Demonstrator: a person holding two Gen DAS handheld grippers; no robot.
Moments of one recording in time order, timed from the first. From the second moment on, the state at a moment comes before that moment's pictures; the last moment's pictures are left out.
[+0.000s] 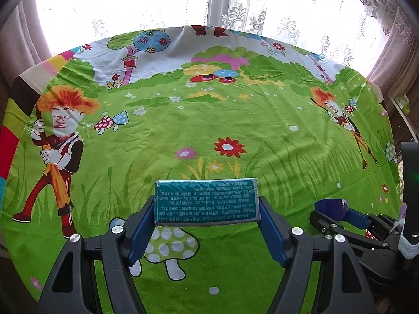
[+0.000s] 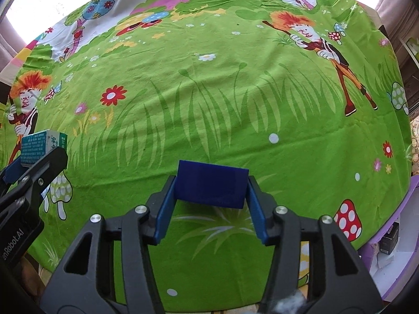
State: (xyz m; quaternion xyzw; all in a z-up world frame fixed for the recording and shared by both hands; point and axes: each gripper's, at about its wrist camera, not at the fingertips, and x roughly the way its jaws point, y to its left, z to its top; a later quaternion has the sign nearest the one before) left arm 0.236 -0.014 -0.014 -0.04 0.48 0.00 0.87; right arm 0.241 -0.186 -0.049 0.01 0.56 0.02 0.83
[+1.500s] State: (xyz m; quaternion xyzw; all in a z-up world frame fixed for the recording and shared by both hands) left arm 0.056 -0.357 0.047 0.11 0.47 -0.34 0.81; right arm -0.018 -0.505 0.041 0.10 0.45 -0.22 0.86
